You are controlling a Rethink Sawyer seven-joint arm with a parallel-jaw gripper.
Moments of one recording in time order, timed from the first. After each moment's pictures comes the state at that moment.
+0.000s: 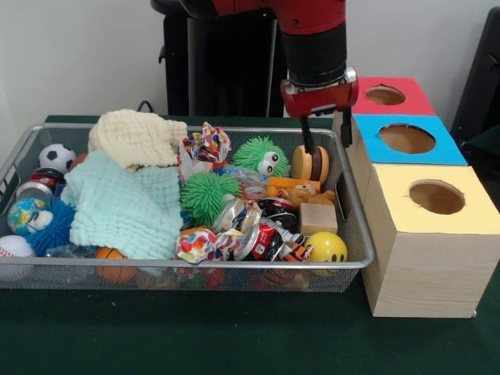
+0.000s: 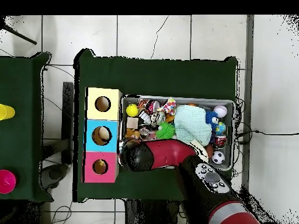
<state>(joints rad) -0.47 -0.66 0.40 1.96 -0.32 0.30 1.76</state>
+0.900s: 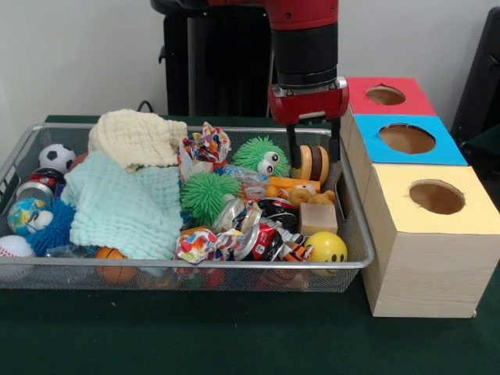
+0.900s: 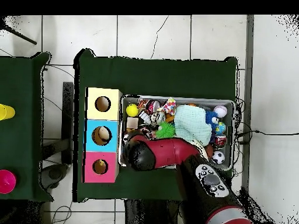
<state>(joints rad) -0.44 -0.68 0.33 1.91 -0.37 0.20 1.76</state>
